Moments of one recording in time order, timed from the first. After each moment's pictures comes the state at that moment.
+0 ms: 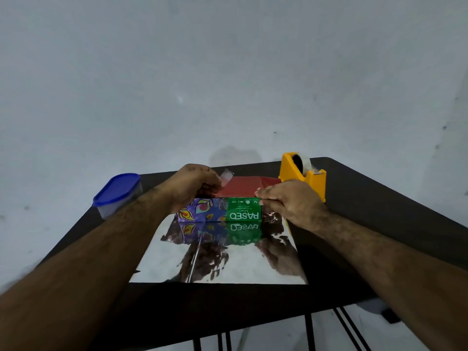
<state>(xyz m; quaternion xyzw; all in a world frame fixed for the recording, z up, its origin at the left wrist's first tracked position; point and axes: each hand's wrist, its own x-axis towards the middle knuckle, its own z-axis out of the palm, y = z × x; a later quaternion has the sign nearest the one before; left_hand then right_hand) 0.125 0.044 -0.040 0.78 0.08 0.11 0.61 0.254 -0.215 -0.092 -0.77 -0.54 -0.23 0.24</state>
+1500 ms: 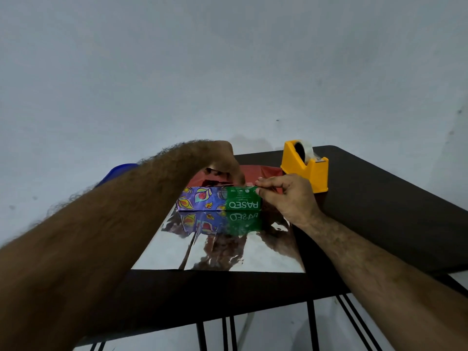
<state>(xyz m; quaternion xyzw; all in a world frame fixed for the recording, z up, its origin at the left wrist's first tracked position) 0.181 -0.002 0.013 0.97 0.16 -0.08 0.14 0.241 -0.201 -0.125 -0.71 -0.39 -0.15 0.56</state>
